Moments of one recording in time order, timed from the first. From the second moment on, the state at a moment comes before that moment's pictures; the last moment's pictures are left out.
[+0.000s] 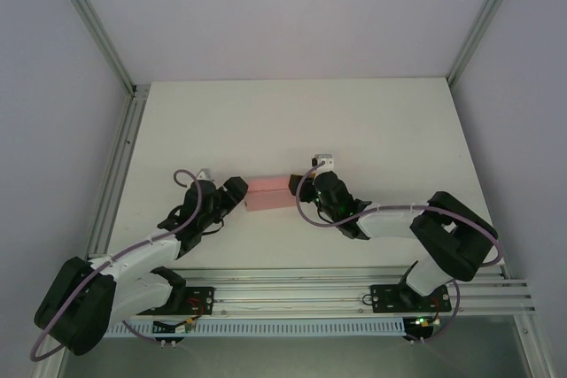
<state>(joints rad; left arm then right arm) -0.49 1.05 0.31 0.23 0.01 -1.13 0.84 1.55 0.57 0.53 0.25 0.60</state>
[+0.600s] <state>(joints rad) -0.48 1.17 0.21 0.61 0.06 -0.98 0.84 1.58 0.58 0.56 0.25 0.62</state>
